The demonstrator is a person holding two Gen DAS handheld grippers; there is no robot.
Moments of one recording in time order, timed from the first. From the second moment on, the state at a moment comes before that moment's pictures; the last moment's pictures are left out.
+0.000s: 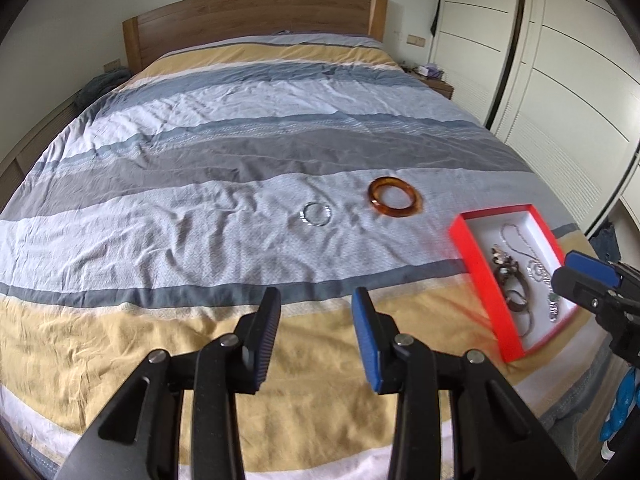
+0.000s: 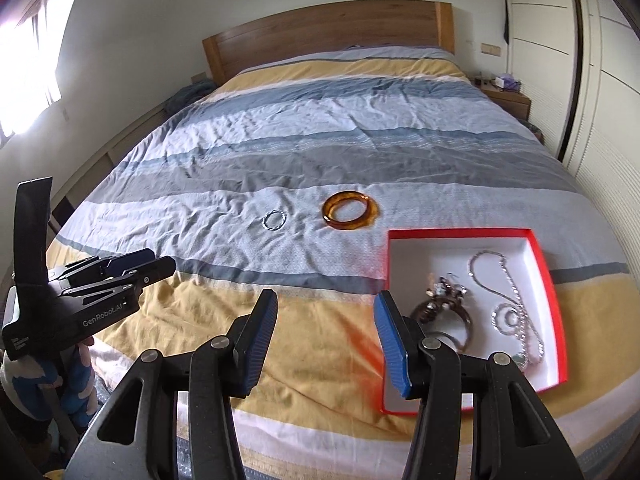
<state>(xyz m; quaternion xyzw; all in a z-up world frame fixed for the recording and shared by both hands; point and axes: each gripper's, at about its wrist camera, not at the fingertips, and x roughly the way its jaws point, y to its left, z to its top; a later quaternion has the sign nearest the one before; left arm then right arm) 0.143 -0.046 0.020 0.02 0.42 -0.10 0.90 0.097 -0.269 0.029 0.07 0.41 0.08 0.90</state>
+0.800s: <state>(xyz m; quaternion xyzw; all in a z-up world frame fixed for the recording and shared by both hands) 0.276 -0.021 -0.055 -0.02 0.46 -0.09 0.88 0.258 -0.229 -0.045 0.03 0.47 0.10 0.88</state>
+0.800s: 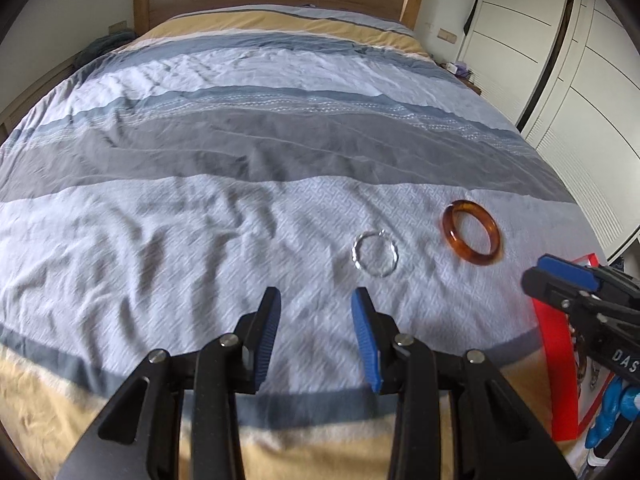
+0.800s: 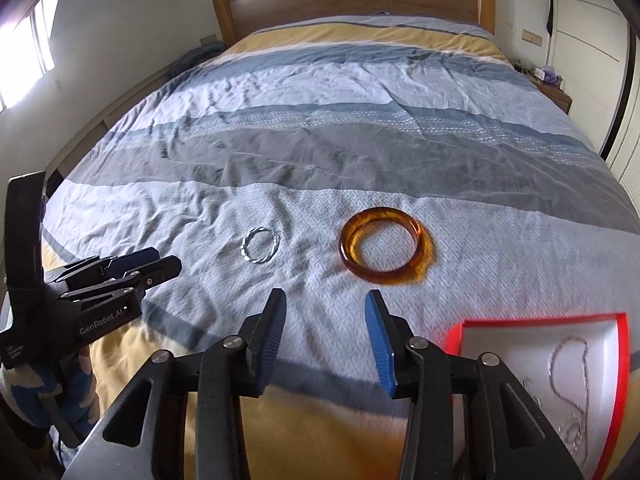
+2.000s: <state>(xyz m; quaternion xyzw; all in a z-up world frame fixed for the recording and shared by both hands) 0.344 -0.044 -0.110 -0.01 0.45 -0.12 0.89 0.361 -0.219 -0.135 0.07 0.48 0.08 0.87</state>
